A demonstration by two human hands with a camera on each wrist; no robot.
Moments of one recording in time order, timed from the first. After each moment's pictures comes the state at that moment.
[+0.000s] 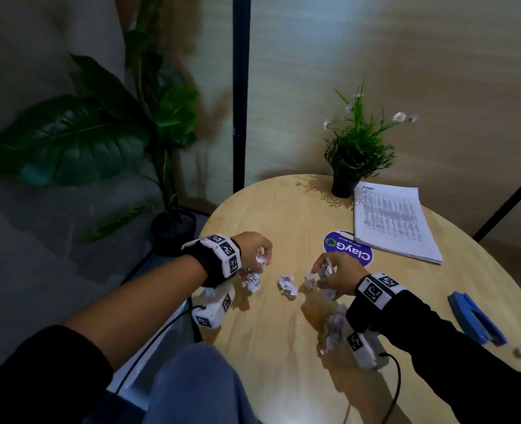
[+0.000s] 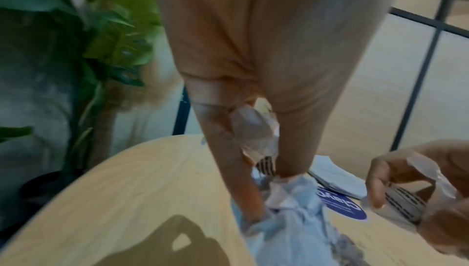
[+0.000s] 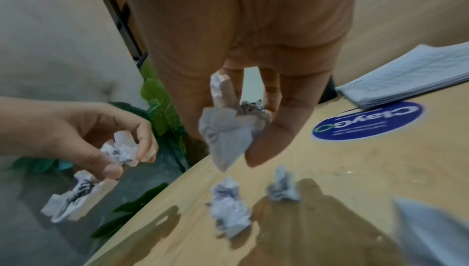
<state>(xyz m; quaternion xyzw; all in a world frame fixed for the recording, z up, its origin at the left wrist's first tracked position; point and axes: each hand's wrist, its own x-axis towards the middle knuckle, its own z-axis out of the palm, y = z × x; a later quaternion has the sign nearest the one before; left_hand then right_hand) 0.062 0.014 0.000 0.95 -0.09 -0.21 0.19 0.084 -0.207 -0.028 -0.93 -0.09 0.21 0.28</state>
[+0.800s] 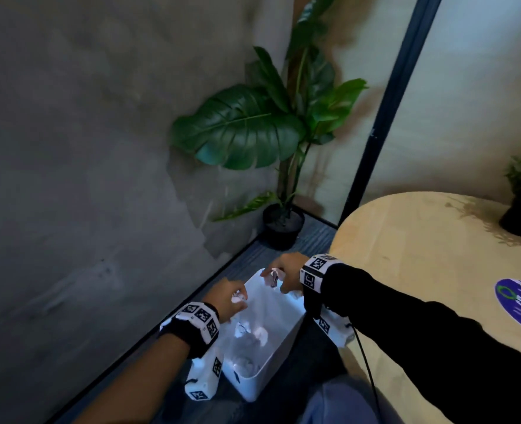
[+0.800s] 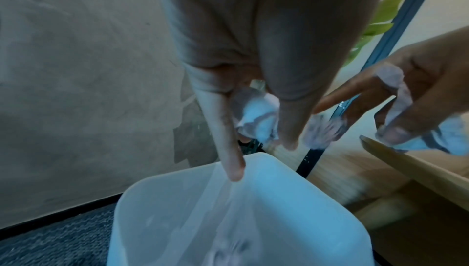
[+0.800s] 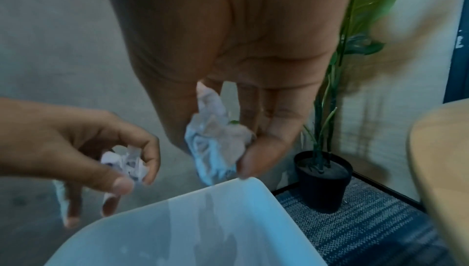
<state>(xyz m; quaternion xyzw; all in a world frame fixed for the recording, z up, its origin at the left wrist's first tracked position) -0.099 0.263 -0.145 0.90 0.24 -0.08 0.35 0.049 0.140 -0.075 -0.82 -0.48 0.31 -0.01</state>
